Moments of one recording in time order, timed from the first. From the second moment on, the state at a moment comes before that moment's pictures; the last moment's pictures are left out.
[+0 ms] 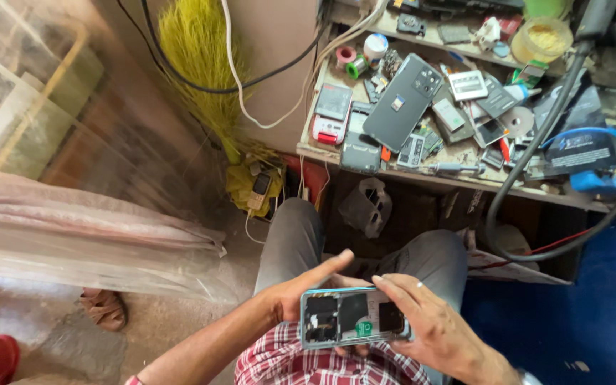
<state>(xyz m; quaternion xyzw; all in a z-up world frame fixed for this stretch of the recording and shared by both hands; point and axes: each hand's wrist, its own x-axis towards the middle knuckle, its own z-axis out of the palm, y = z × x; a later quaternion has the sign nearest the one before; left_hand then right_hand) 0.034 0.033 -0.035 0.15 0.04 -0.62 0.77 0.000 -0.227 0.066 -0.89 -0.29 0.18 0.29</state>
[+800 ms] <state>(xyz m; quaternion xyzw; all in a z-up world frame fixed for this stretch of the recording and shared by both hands) 0.007 0.004 0.006 0.58 0.02 -0.29 0.76 -0.035 -0.218 -0.019 -0.62 0.13 0.38 0.68</state>
